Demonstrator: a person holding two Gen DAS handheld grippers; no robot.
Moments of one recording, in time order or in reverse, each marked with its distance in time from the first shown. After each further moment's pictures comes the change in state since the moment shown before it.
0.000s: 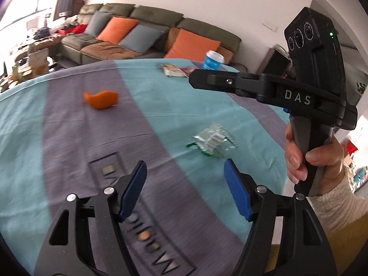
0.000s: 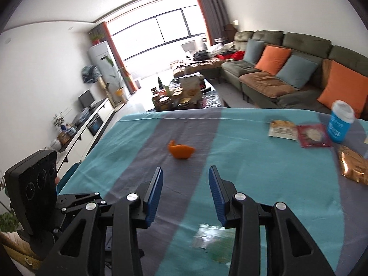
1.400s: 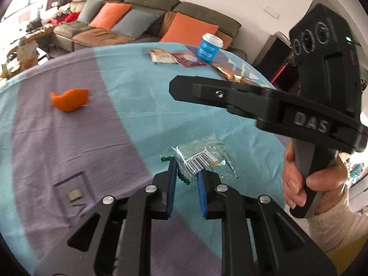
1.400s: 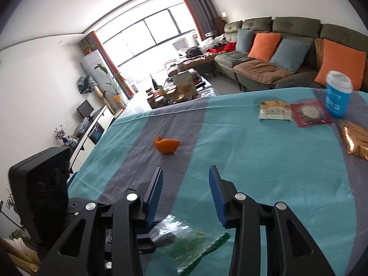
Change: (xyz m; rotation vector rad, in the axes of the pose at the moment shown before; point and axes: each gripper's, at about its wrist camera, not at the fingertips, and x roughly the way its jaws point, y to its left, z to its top) left arm 0.052 -0.008 0.023 -0.004 0.090 0.005; right arm 0.025 -0.027 -0.011 0.096 0.024 0.045
